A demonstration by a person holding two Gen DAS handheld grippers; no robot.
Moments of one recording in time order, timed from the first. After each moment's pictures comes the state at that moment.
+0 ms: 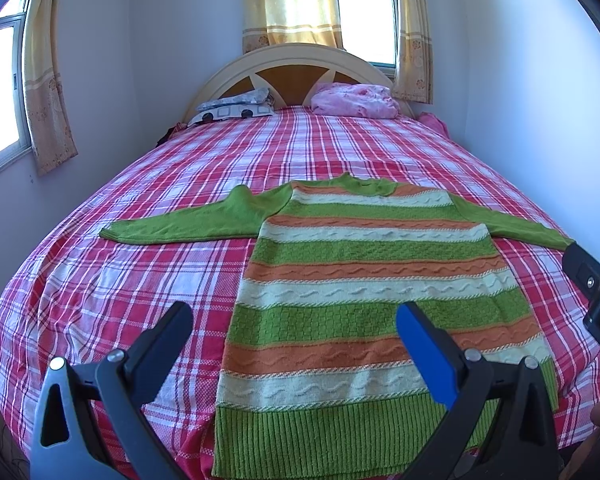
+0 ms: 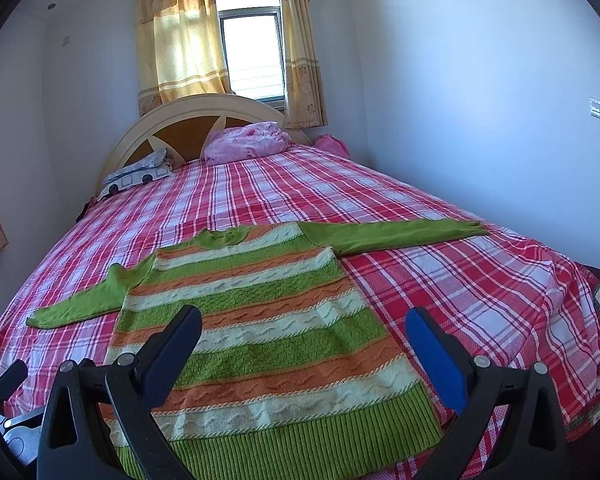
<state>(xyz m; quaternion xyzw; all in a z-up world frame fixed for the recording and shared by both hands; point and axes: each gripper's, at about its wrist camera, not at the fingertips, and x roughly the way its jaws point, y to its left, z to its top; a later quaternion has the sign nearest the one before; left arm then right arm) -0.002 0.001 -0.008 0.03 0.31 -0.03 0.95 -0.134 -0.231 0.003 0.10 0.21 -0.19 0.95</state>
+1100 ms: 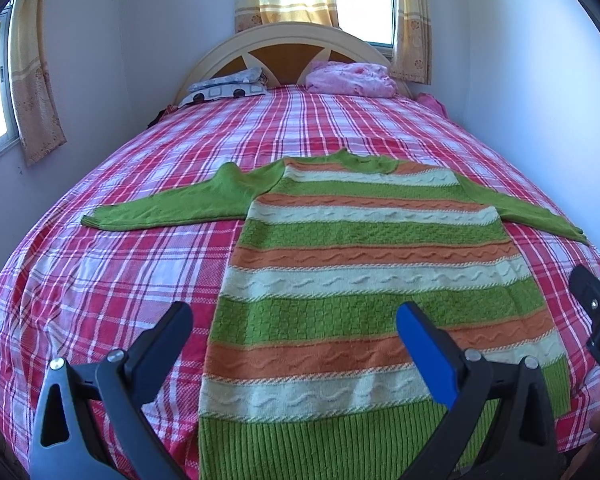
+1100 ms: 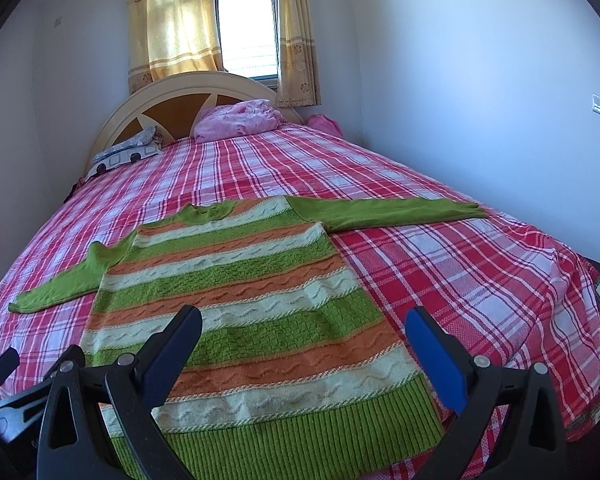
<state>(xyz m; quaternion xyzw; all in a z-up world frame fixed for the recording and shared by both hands) 0.032 -0.005 -0.033 0.03 0.34 -0.04 0.94 -0.108 -0.247 -0.026 0.09 0.26 -0.21 0.94</state>
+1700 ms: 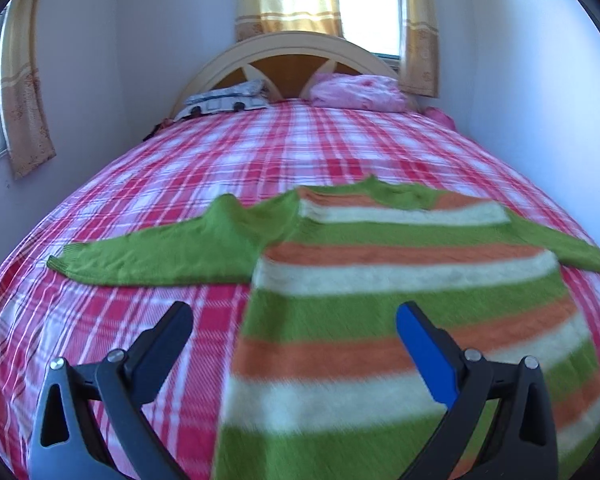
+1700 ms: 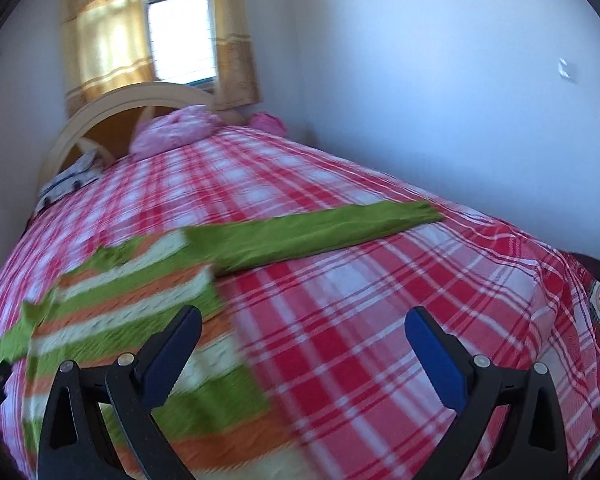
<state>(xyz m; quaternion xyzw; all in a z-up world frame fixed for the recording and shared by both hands) 0.157 0.015 -0.063 0.03 0.31 -0.03 0.95 -0.064 -0.440 -0.032 0.17 0.27 -0.31 0.90</state>
